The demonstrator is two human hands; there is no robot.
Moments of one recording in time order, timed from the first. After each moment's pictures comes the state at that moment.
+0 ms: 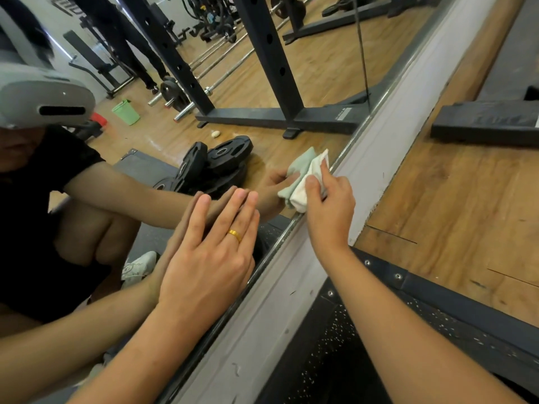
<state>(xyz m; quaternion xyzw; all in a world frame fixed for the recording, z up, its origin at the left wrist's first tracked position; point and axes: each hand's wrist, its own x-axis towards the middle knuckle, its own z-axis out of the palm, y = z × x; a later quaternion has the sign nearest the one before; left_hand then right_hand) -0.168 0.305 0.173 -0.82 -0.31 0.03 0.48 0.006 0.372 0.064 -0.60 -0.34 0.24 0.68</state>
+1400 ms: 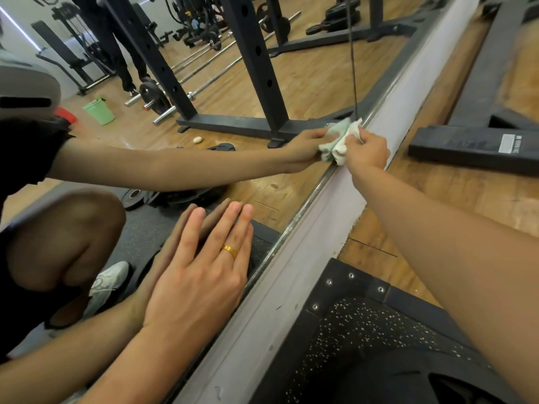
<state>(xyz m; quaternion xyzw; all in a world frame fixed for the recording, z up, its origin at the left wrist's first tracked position) -0.175 0.309 0.164 -0.84 -0.31 -0.06 0.44 0.130 0.466 0.098 -0.69 -0.21 0.29 0.64</state>
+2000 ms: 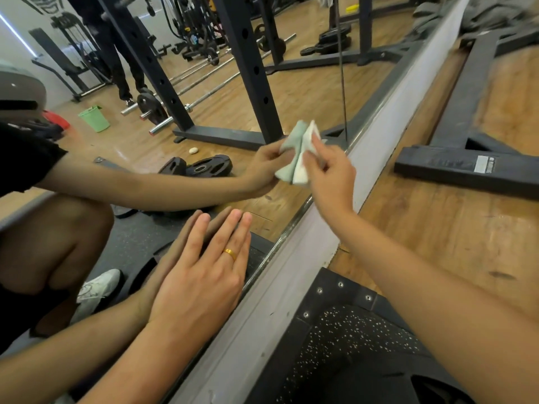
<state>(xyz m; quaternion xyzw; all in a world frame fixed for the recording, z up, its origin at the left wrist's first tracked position) -0.171 0.307 0.172 -0.84 -0.32 0.01 0.44 0.073 0.410 0.124 -0.56 -0.41 0.19 0.69</state>
